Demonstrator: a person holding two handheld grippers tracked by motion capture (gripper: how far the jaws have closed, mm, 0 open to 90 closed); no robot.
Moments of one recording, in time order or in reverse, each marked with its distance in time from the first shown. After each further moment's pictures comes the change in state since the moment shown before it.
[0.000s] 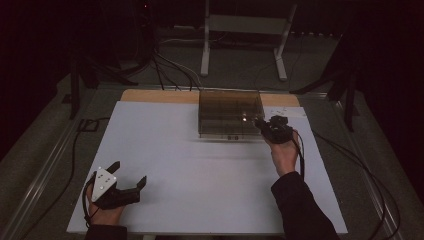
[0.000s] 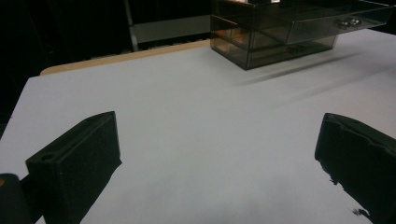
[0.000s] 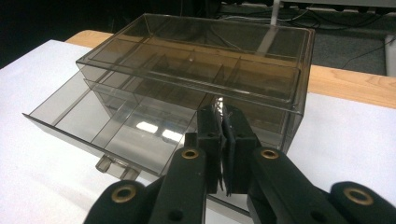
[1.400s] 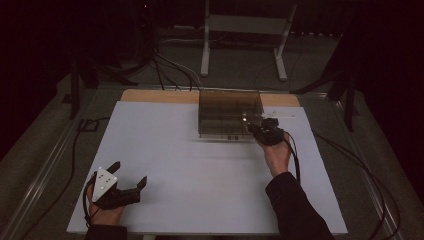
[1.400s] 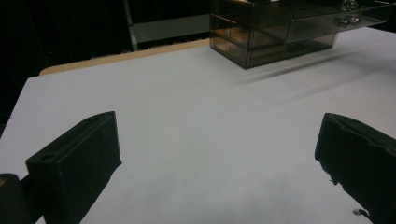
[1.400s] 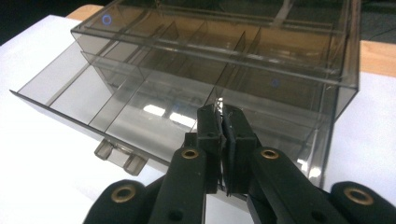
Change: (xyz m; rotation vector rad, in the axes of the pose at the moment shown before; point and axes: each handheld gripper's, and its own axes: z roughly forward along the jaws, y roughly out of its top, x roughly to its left) left arm -0.001 -0.001 0.000 0.002 -0.001 0.003; right arm 0.007 -0.012 0.025 0.086 0.034 0.008
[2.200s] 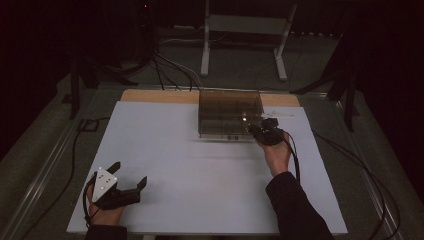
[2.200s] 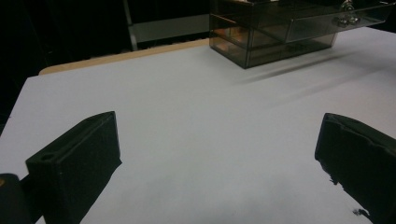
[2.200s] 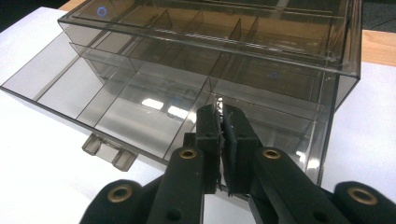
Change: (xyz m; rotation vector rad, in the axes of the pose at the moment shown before) left arm 0.000 0.000 0.000 0.003 -0.003 0.001; right arm -0.004 -0.002 0.004 0.026 -0.008 0.008
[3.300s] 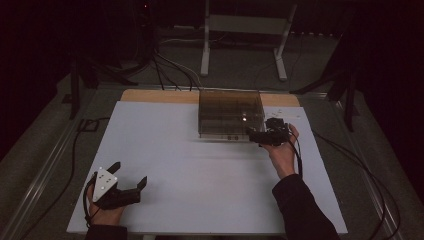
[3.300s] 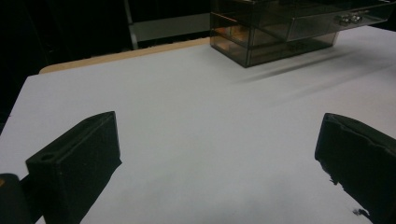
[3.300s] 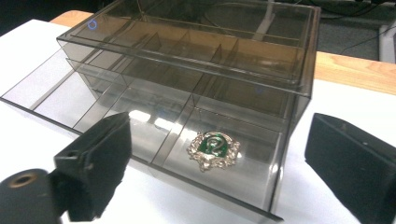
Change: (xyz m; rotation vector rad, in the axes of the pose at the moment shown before) left arm 0.000 0.000 0.001 0.002 0.005 -0.001; right arm -0.001 0.004 -0.018 -0.062 -0.056 -0.032
